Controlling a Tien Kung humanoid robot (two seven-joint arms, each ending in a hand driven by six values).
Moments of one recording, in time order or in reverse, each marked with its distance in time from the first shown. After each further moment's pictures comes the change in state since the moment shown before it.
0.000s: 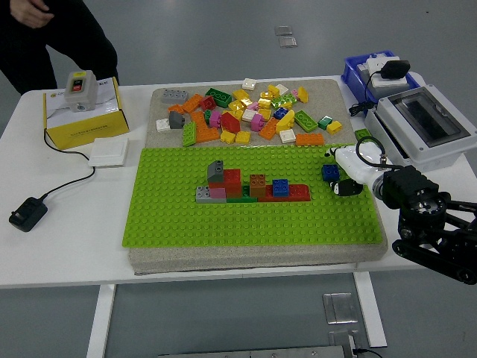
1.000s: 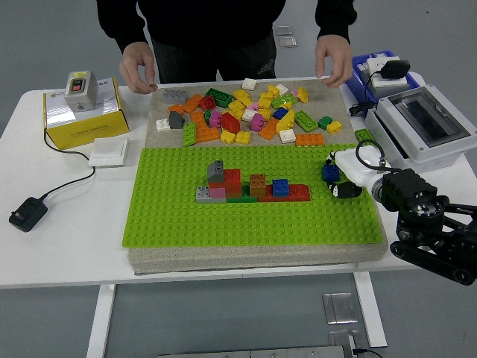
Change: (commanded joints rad) left arm 0.001 -0.002 0.021 0.000 -0.020 0.010 -0.021; right arm 0.002 0.016 -0.020 -0.036 0.030 -0.027 0.015
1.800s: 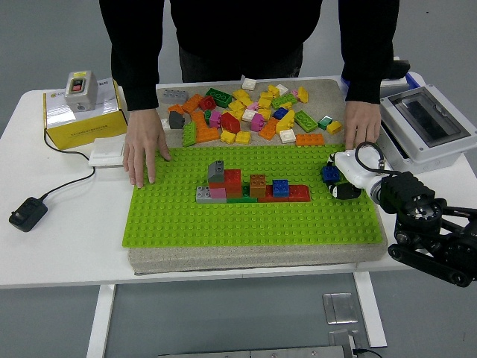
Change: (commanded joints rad) left arm 0.005 -0.007 0.091 0.000 -0.029 0.007 -0.037; right arm -0.007 0.018 -0.013 -0.025 -0.010 -0.021 -0.006
